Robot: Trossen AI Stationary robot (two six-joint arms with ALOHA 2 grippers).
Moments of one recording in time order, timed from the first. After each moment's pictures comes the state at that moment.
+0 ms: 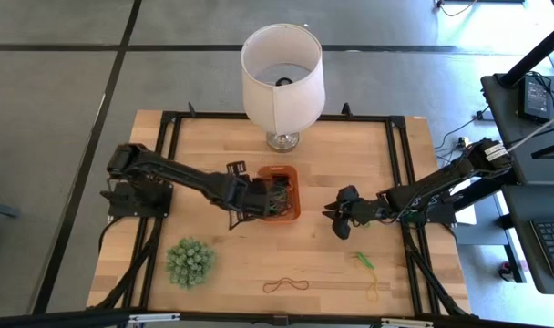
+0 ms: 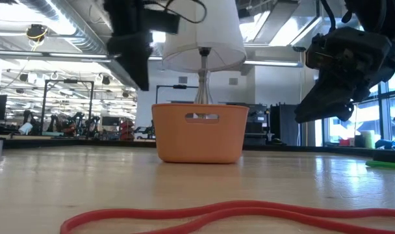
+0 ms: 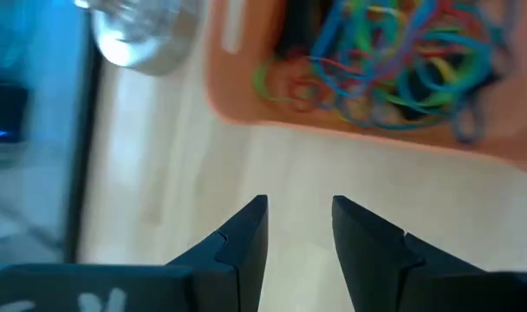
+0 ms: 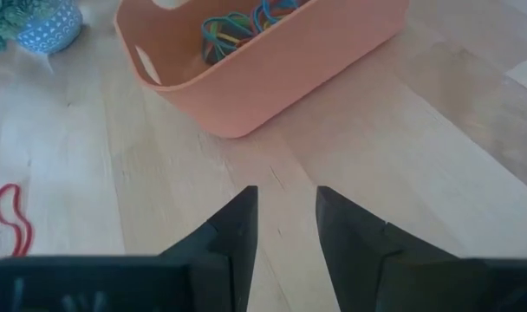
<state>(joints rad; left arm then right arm) -0.20 1.71 1.34 -1.07 -0.56 -0.38 0.36 1.23 0.37 0.17 0.42 0.76</state>
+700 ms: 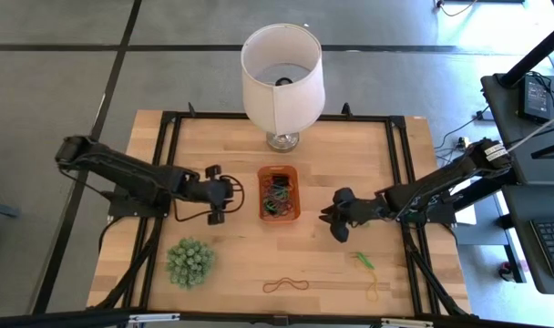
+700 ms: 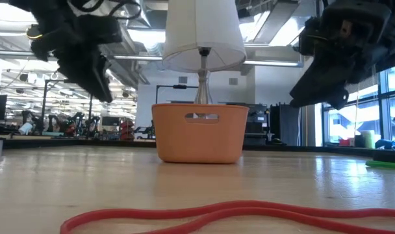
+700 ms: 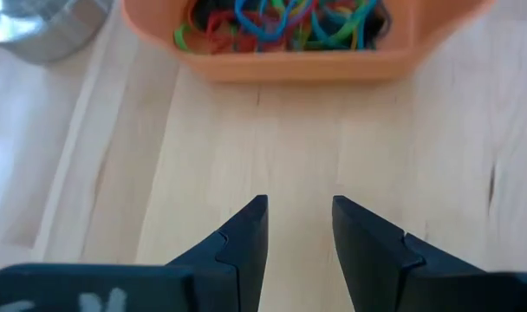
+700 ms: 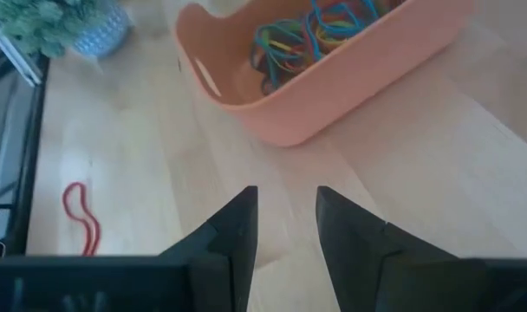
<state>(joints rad) -0.18 1.15 0.68 -0.54 -0.31 -0.23 0.36 1.23 0.48 0.08 0.33 0.78</state>
